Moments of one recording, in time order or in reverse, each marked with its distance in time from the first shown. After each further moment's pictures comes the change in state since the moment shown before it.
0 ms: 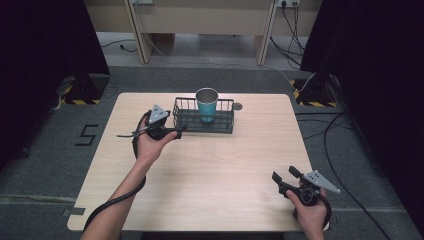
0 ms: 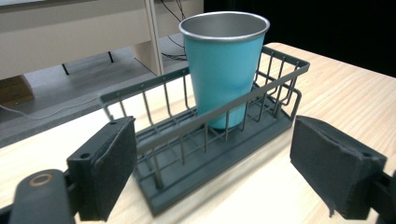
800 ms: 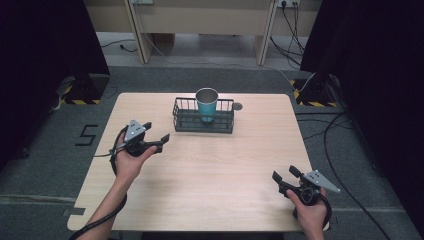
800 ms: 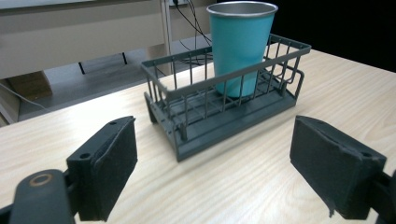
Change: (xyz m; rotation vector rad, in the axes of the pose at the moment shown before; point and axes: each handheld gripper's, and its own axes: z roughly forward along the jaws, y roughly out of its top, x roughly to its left) left arm 0.013 -0.038 -0.062 -0.038 0.041 -0.030; right arm -0.001 0.001 0.001 -0.001 -0.005 0.000
